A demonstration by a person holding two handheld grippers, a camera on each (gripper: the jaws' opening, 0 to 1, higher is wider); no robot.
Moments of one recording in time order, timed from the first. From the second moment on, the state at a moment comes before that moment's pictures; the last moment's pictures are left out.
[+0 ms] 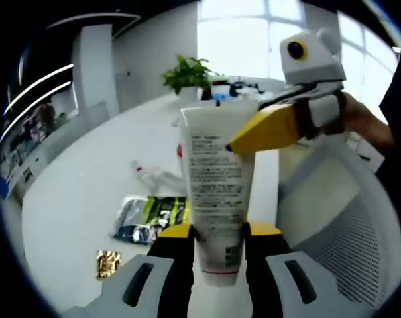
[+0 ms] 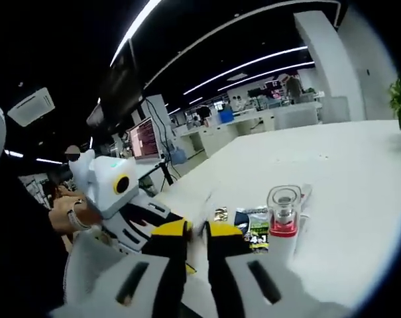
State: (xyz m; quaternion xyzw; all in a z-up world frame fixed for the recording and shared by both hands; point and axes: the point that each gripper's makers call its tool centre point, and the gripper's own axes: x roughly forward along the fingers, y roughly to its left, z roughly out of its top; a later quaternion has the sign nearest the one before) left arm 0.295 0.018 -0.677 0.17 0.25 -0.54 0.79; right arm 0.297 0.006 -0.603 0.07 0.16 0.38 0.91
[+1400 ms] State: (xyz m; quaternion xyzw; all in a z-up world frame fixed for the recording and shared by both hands) left arm 0.298 0.018 -0.708 0.22 0.24 -0.54 0.77; right arm 0.295 0.013 -0.622 0.00 0.16 0.39 0.91
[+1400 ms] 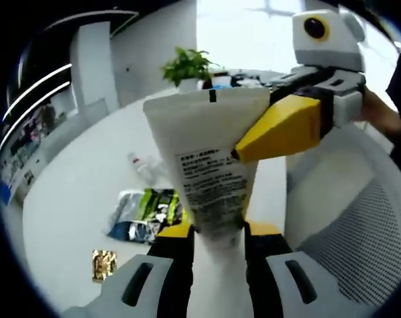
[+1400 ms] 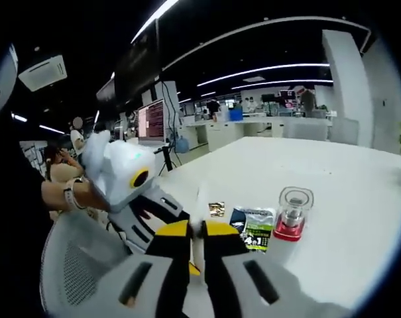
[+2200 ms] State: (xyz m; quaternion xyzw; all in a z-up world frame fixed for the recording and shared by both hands) left arm 0.293 0.043 -0.671 0.15 0.21 -0.50 0.82; right arm 0.290 0.021 -0.623 -0.02 0.15 0.40 0.90
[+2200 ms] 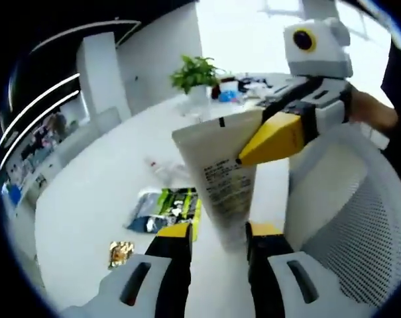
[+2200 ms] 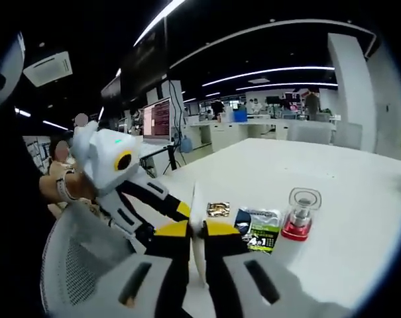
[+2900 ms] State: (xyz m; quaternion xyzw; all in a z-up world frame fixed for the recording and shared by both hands) left arm 0.281 0.048 -0.643 0.10 0.19 -0.49 0.85; right arm 0.288 0.009 -0.640 -0.01 0.17 0.39 0.91
